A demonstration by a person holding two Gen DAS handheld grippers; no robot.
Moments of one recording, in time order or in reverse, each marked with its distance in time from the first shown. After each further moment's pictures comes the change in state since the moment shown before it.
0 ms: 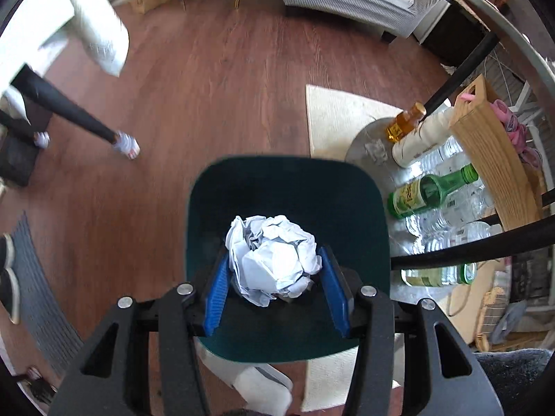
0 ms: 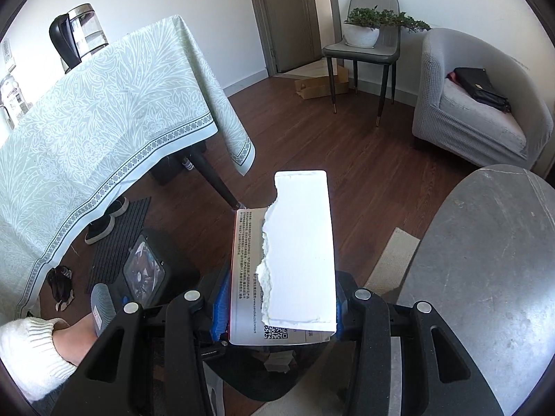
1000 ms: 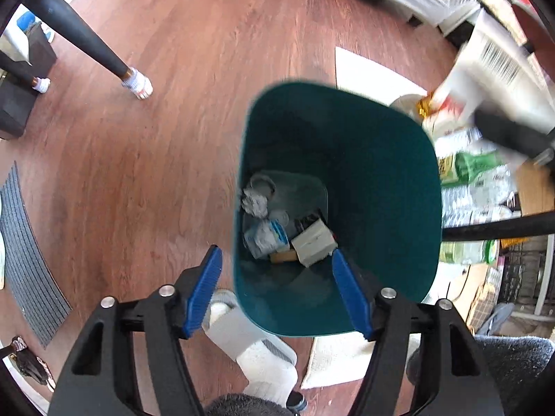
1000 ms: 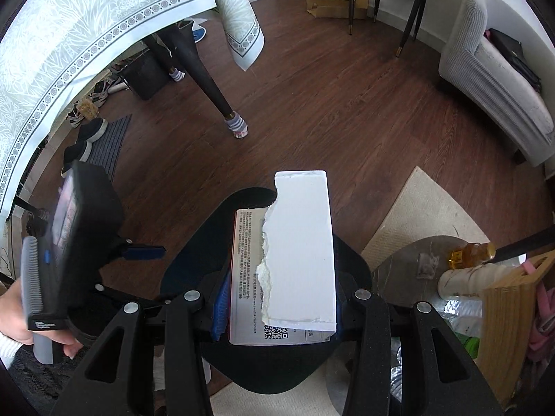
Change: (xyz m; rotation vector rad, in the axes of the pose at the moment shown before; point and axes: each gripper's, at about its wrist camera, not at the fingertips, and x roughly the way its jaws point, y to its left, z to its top) left arm 0.024 0.062 -0.032 -0.088 0.076 0.007; right arm 0.135 0.029 -0.046 -0.054 0.361 -0.051
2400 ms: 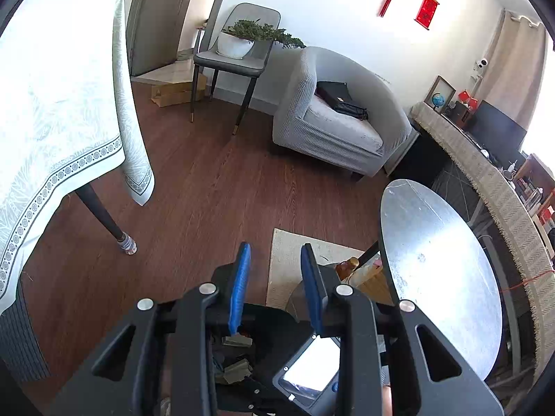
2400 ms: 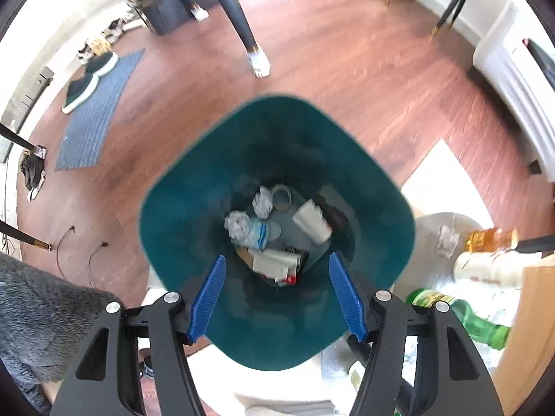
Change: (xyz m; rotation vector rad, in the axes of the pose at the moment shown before) left arm -0.225 -0.090 0.040 -0.017 -0.617 -0.137; right arm 0.029 0.024 -0.052 -0.168 0.103 -0.020
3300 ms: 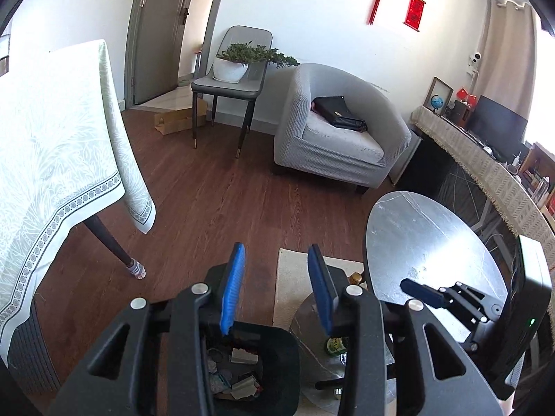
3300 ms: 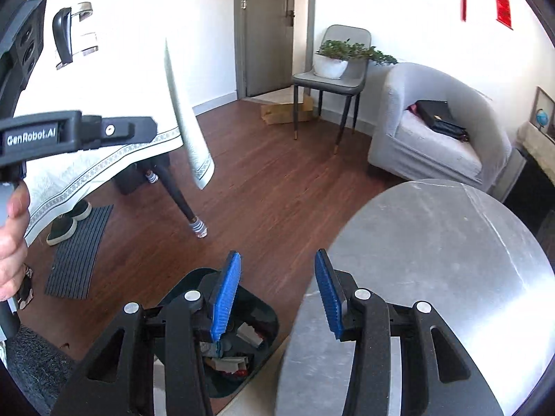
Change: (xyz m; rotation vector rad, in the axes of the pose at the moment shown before) left arm -0.016 -0.040 0.009 0.080 -0.084 0.054; right arm -0.206 -0.092 -0.043 0.263 -0.587 -0.203
